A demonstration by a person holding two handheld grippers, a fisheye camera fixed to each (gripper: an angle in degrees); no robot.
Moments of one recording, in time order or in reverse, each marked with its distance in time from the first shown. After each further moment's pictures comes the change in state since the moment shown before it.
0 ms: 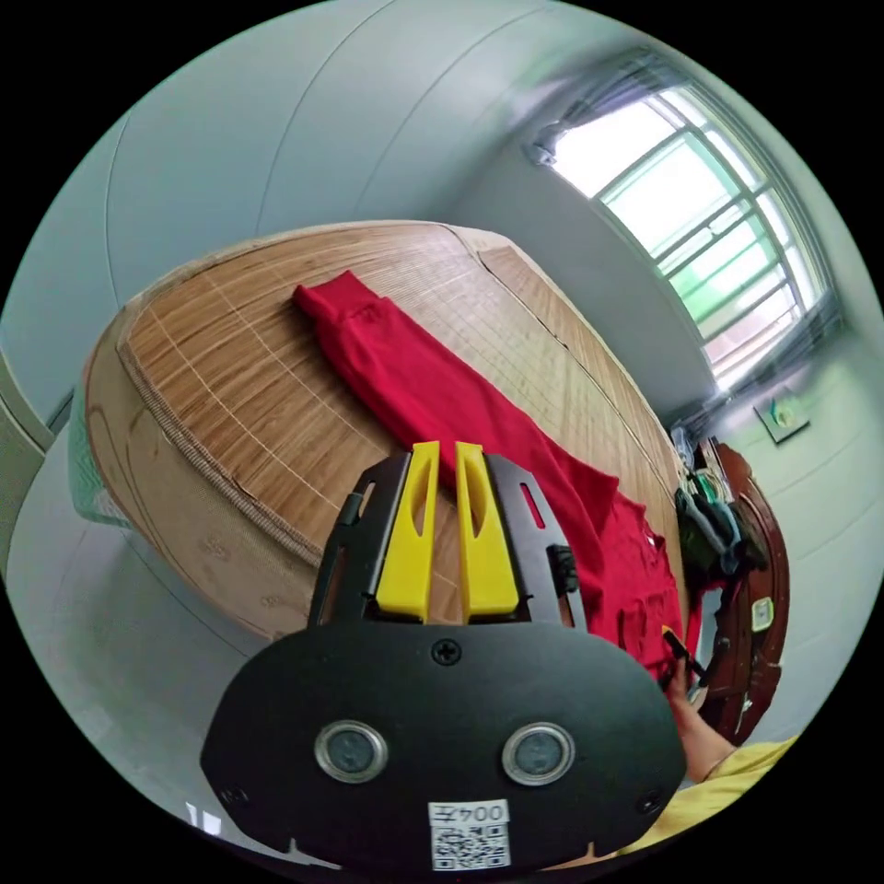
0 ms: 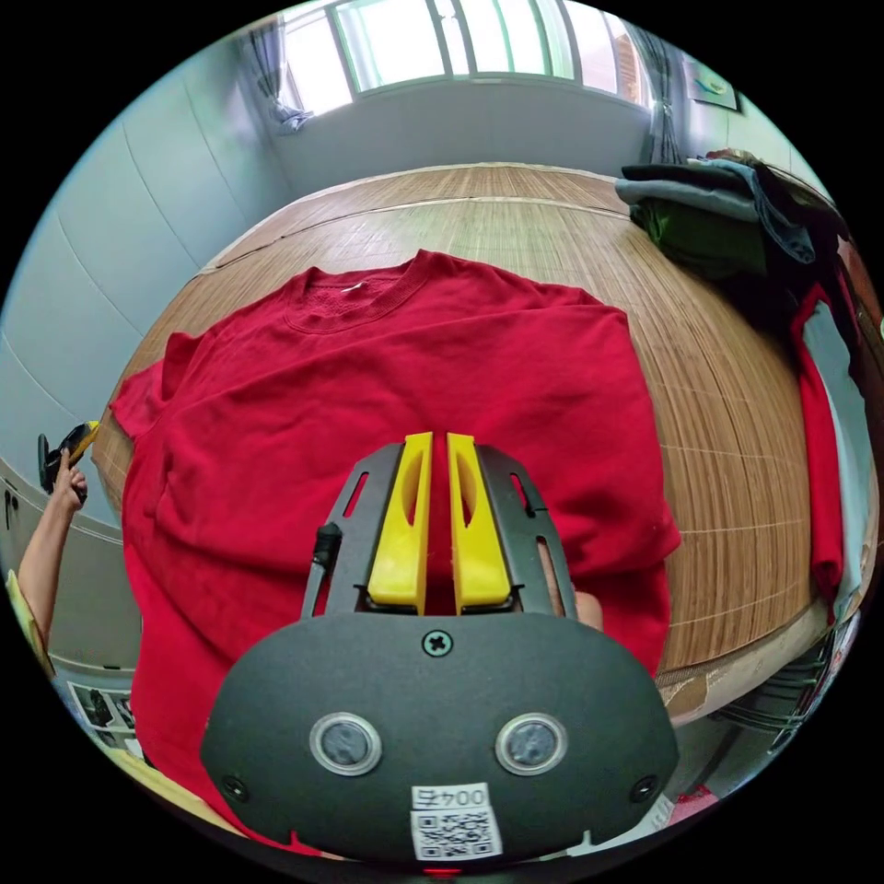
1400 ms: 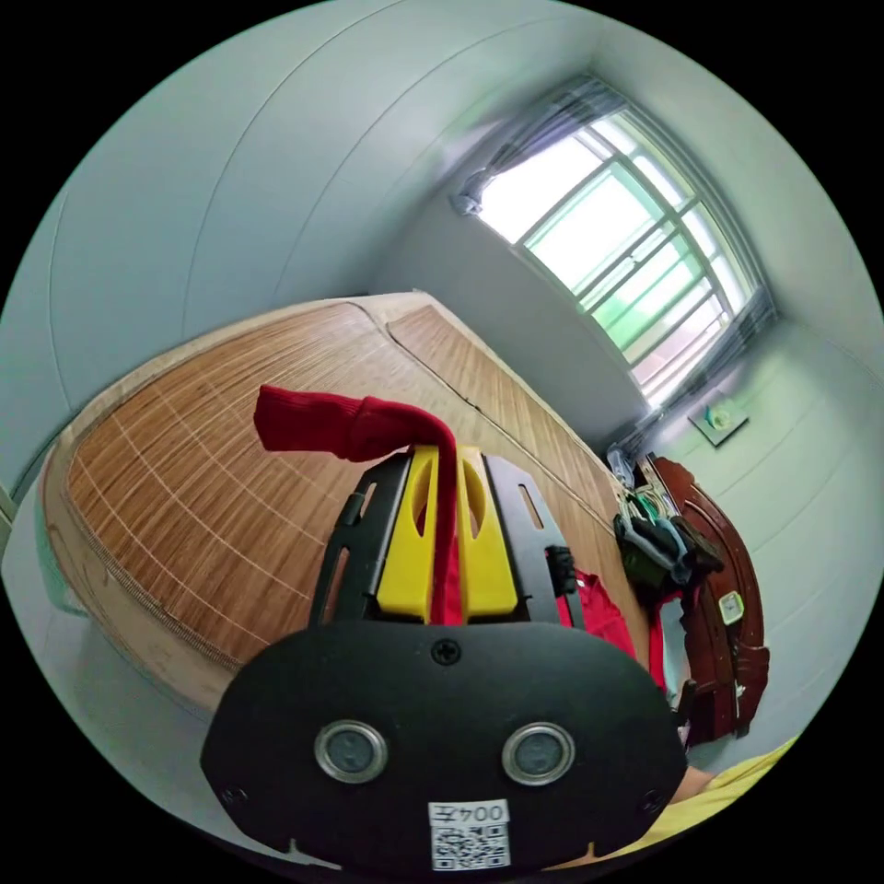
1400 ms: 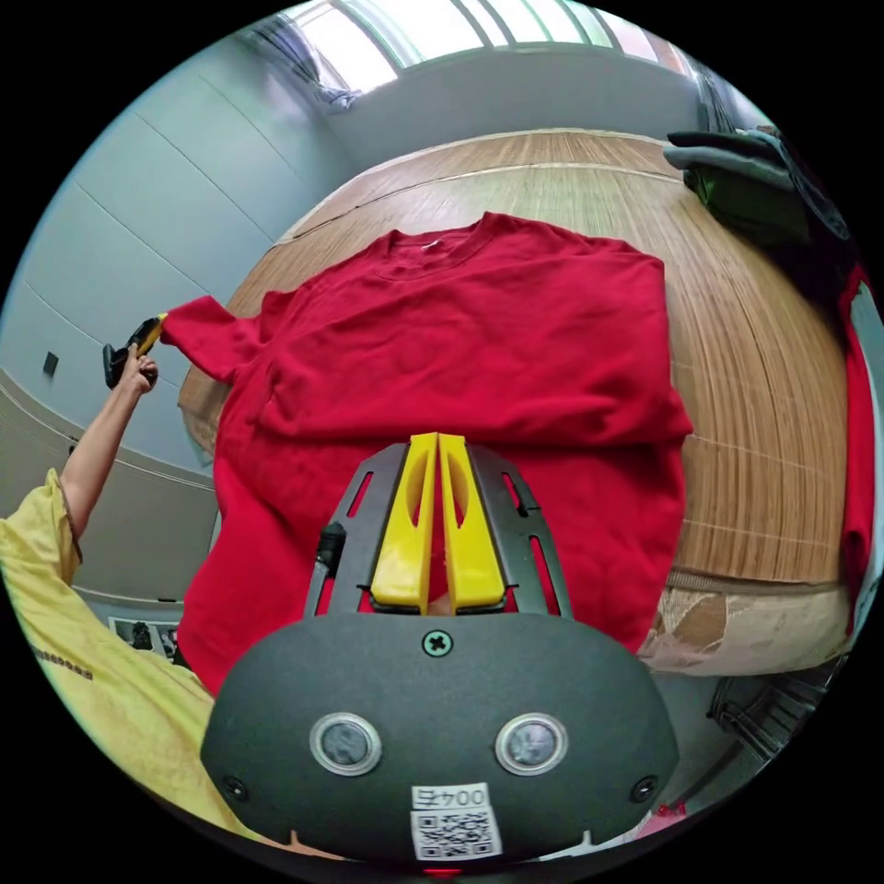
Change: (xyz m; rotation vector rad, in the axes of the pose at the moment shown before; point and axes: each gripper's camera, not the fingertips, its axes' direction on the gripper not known) left arm 0.037 -0.048 -0.137 0.166 0.187 0.133; right arm 0.030 -0.003 -0.073 -0.124 -0.254 -0.054
